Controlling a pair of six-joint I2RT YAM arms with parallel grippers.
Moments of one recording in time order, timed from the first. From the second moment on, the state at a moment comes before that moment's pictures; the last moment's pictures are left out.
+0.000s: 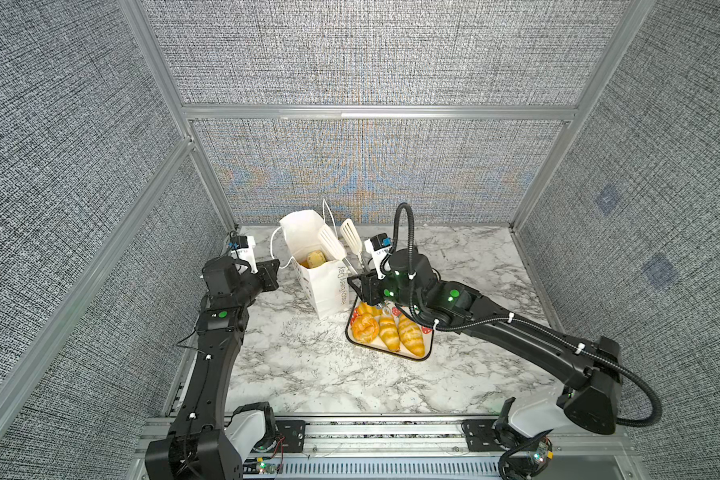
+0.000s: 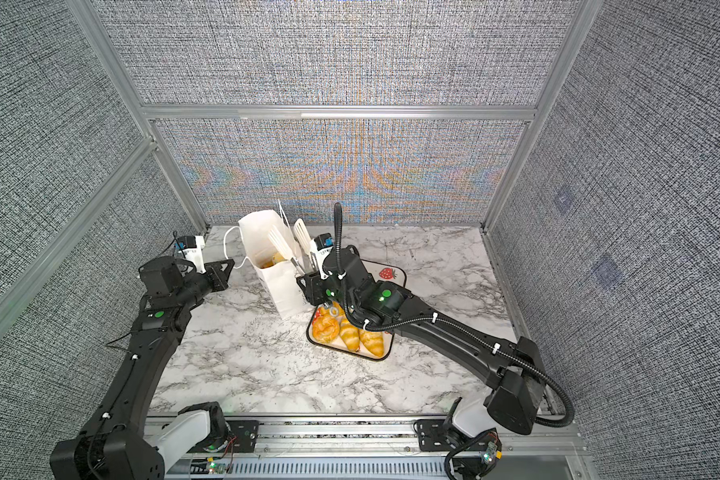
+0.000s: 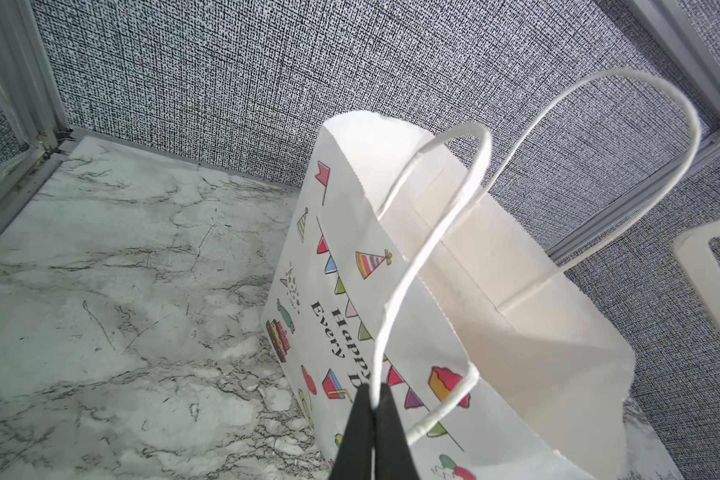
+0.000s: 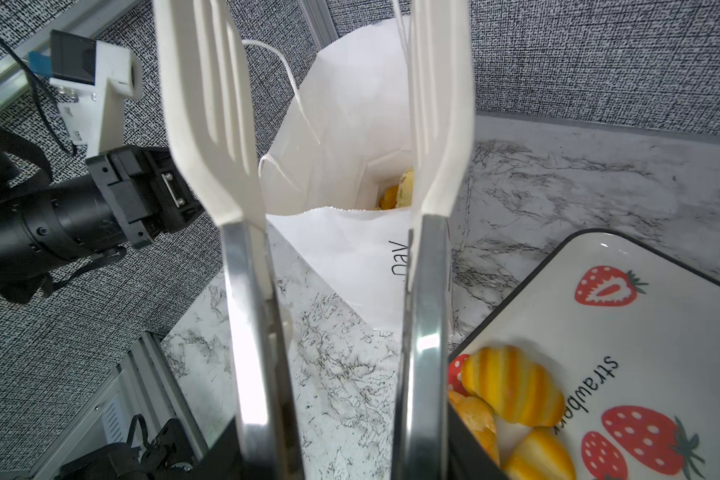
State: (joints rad) left arm 0.11 1.06 0.83 -0.15 0.50 -0.30; right arm 0.94 1.47 1.35 -0.32 0.08 0.45
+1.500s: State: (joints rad) left arm 0.11 1.07 0.83 -0.15 0.50 -0.30; right arm 0.90 1.07 0.88 -0.68 0.23 0.56
